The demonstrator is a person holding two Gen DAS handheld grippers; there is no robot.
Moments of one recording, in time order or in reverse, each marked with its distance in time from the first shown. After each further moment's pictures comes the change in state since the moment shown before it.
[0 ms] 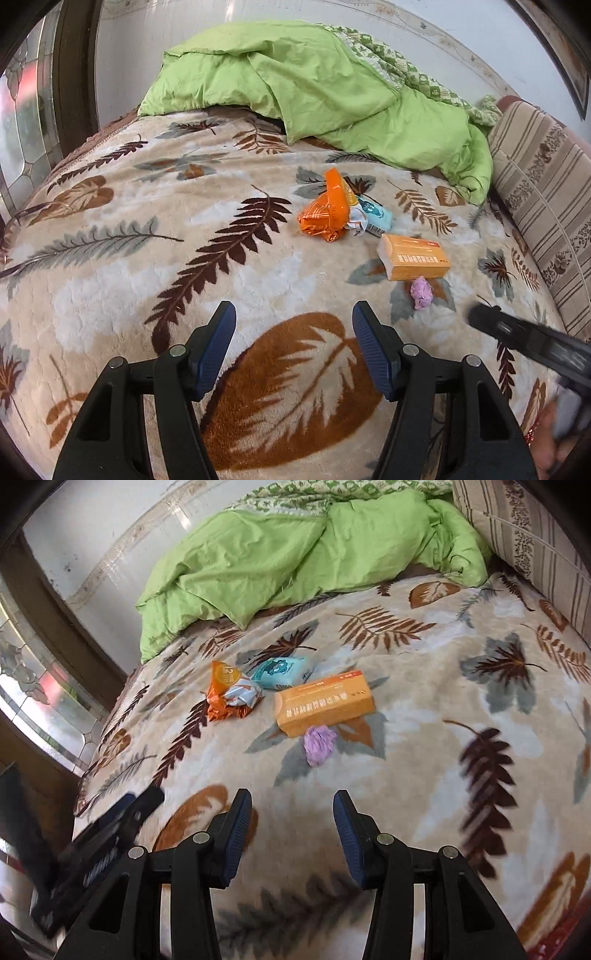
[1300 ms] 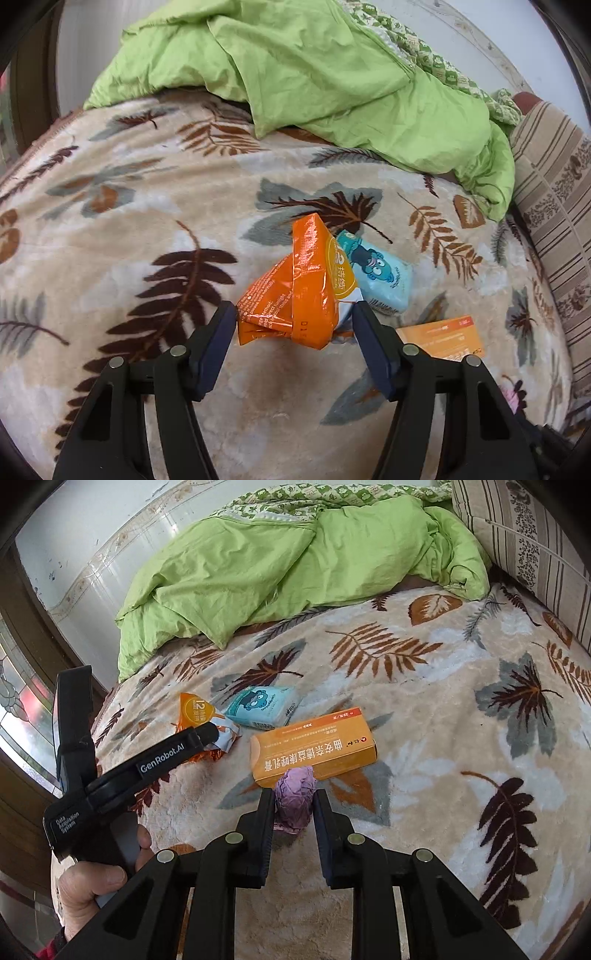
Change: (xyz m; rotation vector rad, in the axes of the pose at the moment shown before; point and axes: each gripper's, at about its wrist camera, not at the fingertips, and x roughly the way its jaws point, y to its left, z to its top) left arm 0.129 -0.033 0.076 -0.003 0.056 -0.028; right arm 0.038 -0.009 0.031 0.009 -0.073 -0.051
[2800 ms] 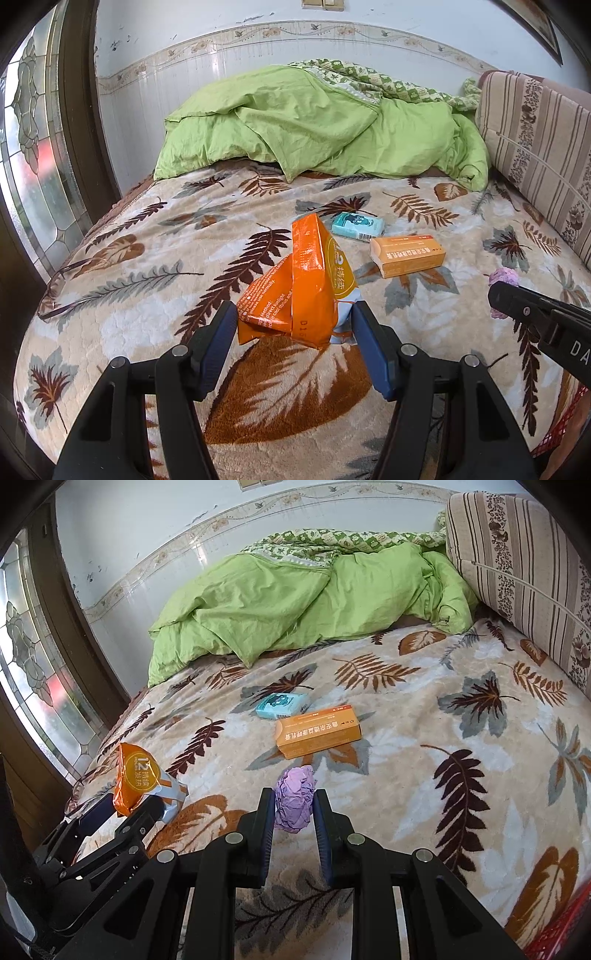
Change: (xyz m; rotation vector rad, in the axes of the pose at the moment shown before) left arm -0.165 -0.017 -0.116 0.189 -0.218 0.192; right arm -0.090 0.010 -0.064 -0.080 -0.147 0.019
